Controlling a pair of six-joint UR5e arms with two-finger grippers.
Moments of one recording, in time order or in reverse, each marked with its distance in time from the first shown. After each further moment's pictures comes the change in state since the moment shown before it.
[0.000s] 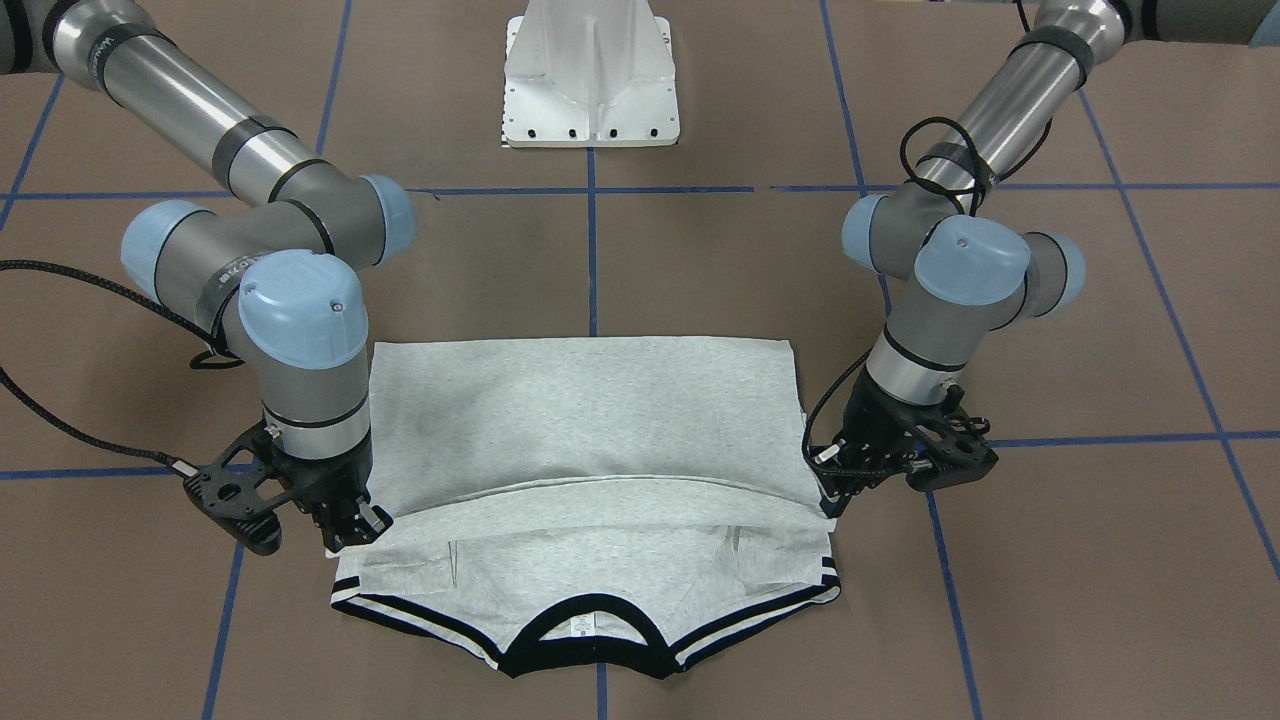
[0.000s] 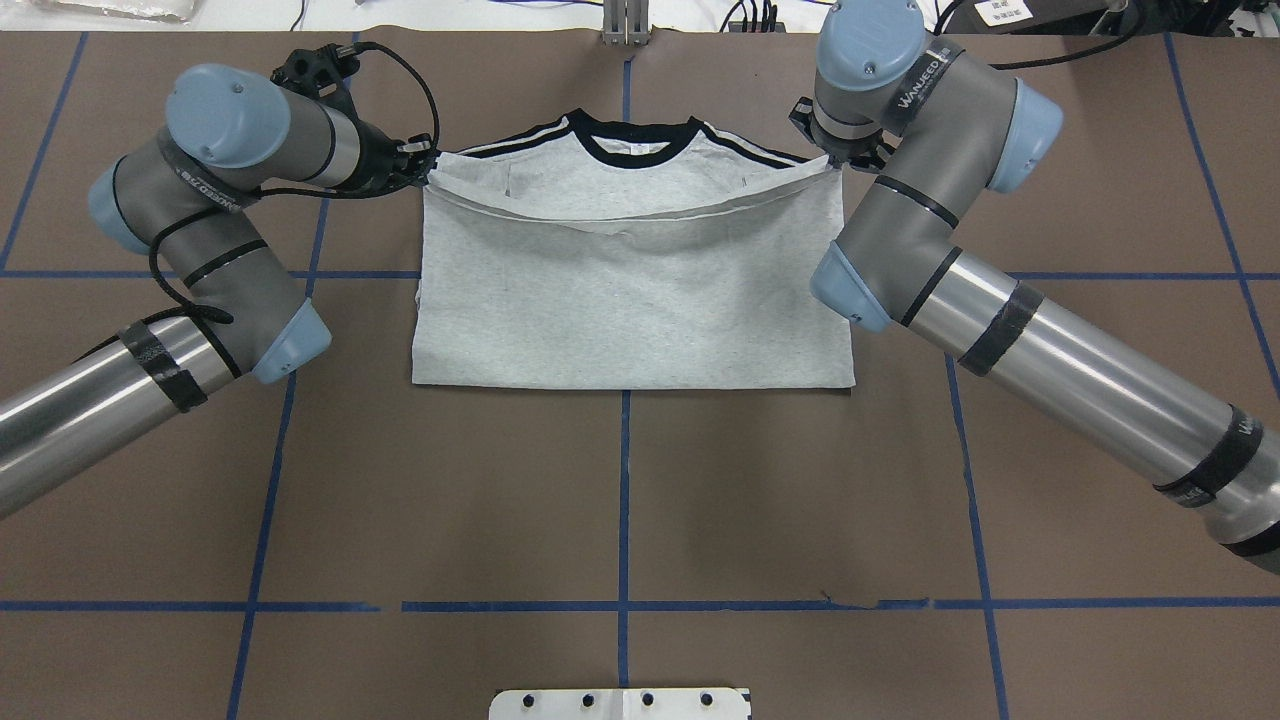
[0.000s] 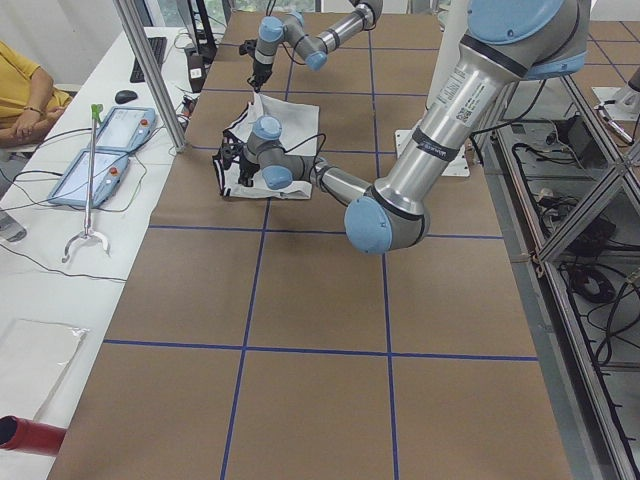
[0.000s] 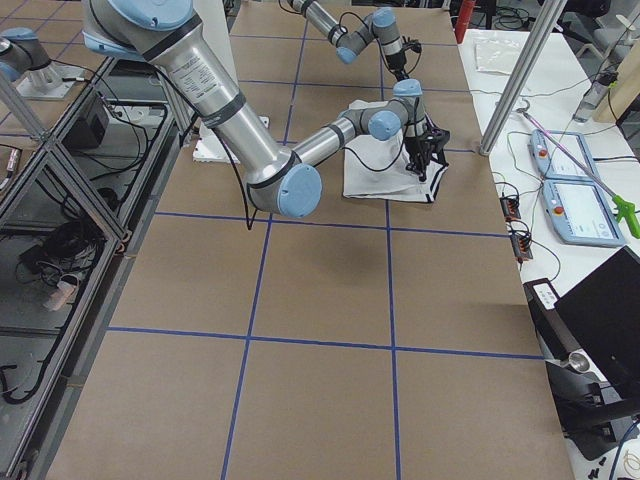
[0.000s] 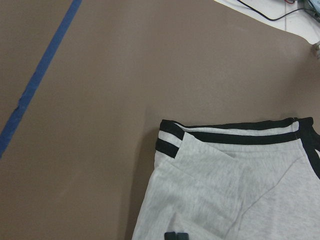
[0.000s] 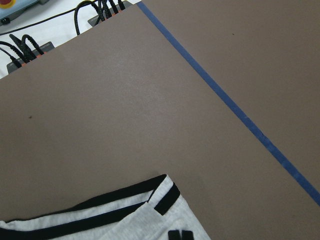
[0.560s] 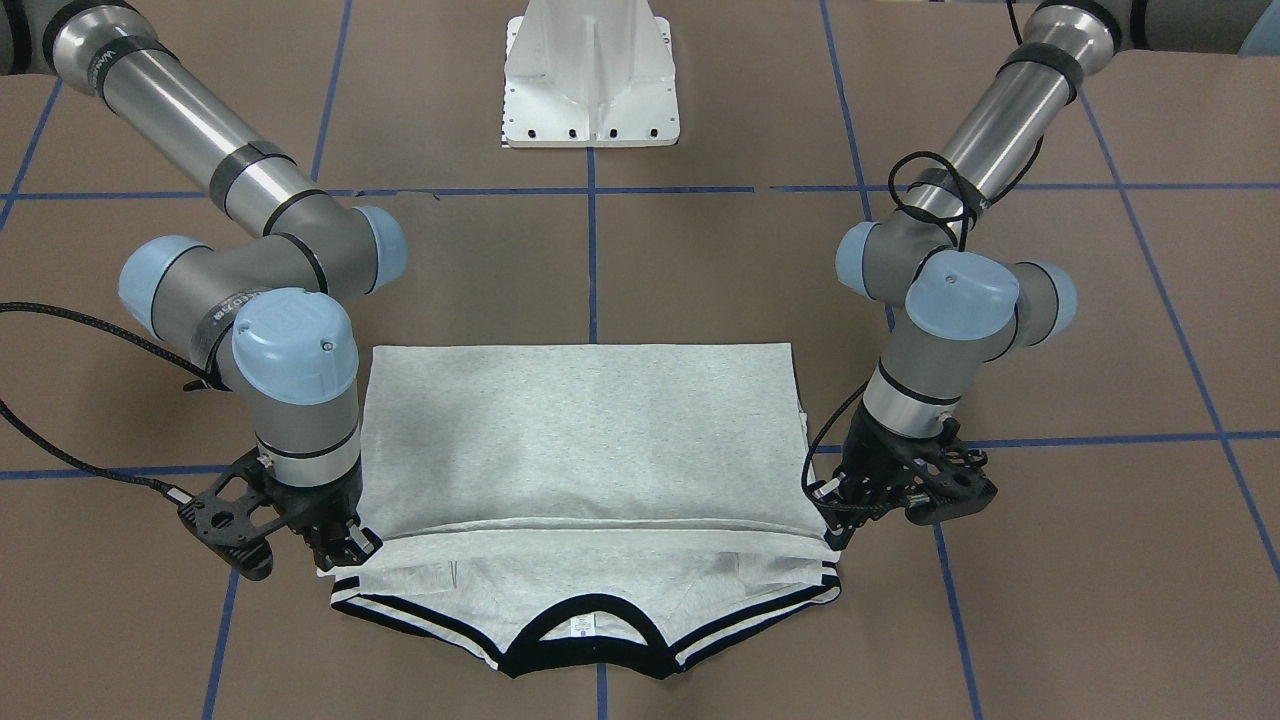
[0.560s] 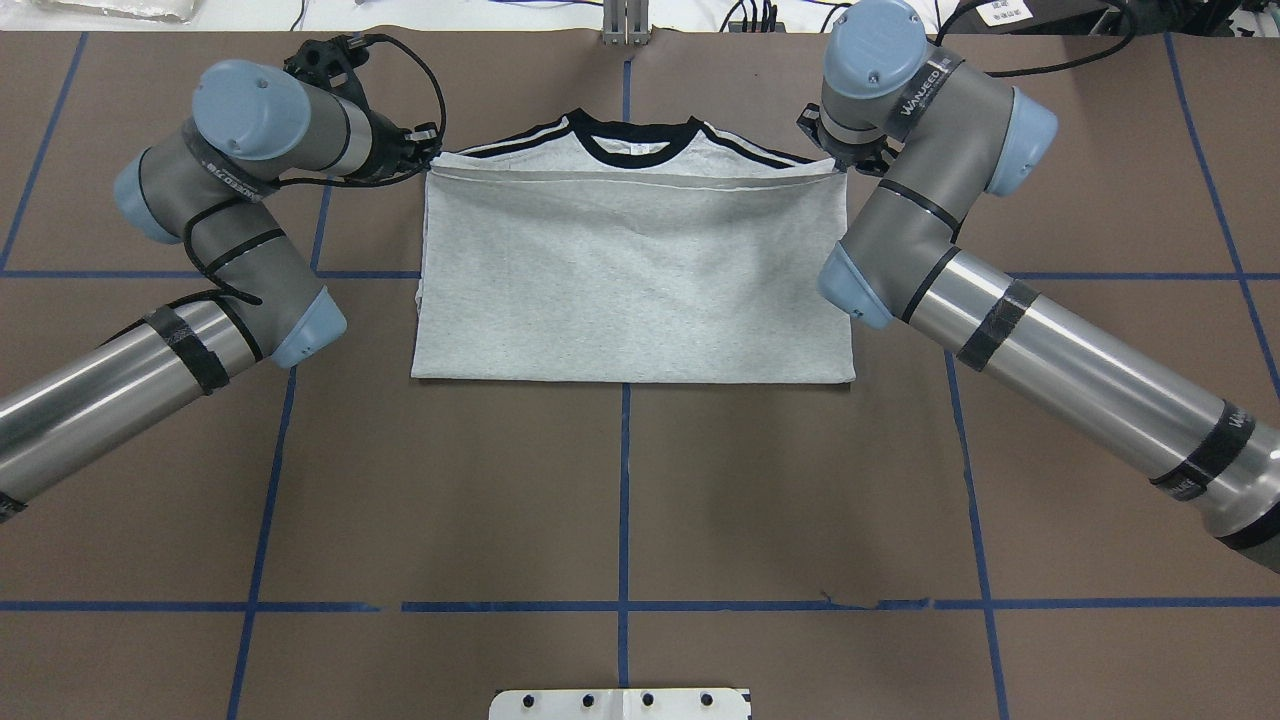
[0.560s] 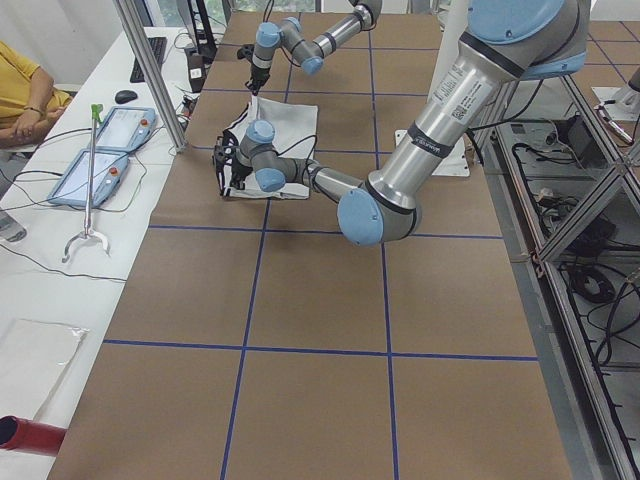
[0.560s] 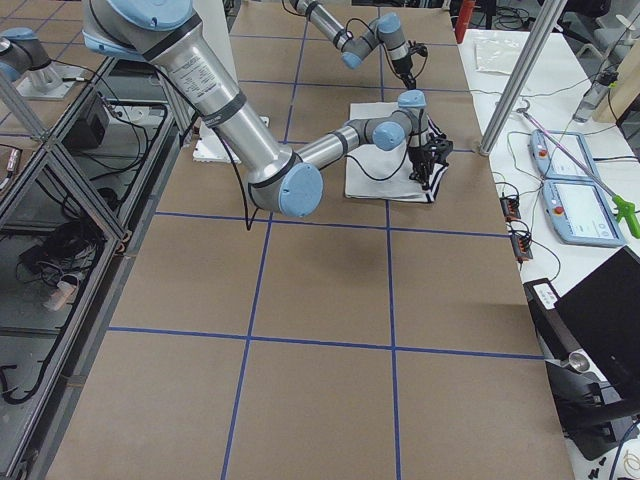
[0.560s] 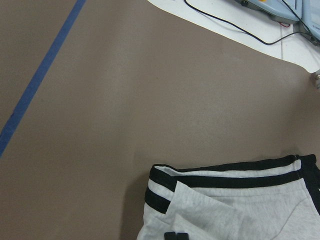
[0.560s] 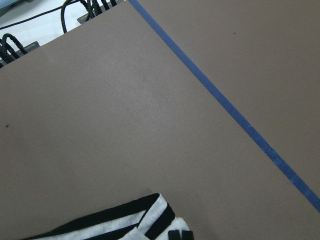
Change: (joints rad) left arm -0.003 -0.048 0.114 -0.056 0.038 0.021; right arm 0.003 0.004 -0.075 0.066 0.000 -0.003
